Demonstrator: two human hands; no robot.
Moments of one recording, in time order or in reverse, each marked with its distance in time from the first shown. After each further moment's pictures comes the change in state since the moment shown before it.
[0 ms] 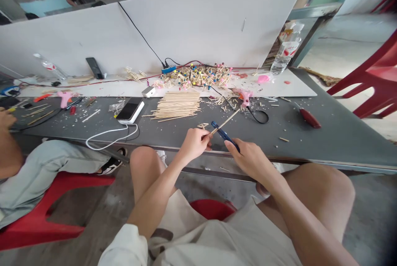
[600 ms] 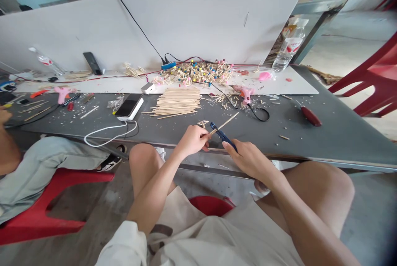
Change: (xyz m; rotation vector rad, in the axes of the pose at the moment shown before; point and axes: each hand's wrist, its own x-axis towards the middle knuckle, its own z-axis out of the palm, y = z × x) left_hand 0.001 0.004 -0.010 0.084 -0.102 -0.054; right_hand -0.003 0.000 0.003 -0.031 -0.088 -0.028
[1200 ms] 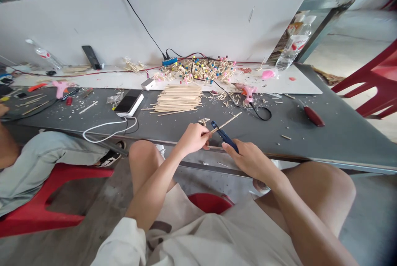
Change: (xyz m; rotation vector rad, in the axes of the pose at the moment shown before) left_hand -0.002 0.002 0.000 0.022 0.007 0.000; right_hand -0.002 0.000 -0.002 0.050 -0.040 0.033
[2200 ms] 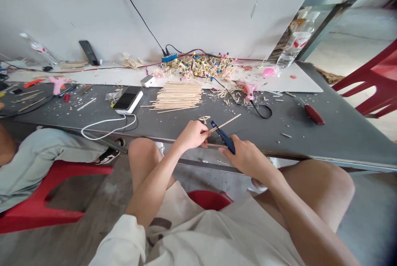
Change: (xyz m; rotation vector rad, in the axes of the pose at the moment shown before) left_hand 0.006 -0.012 -0.003 0.061 -0.067 0.018; right_hand 0.002 -0.004 0.010 -0.158 0.006 -0.003
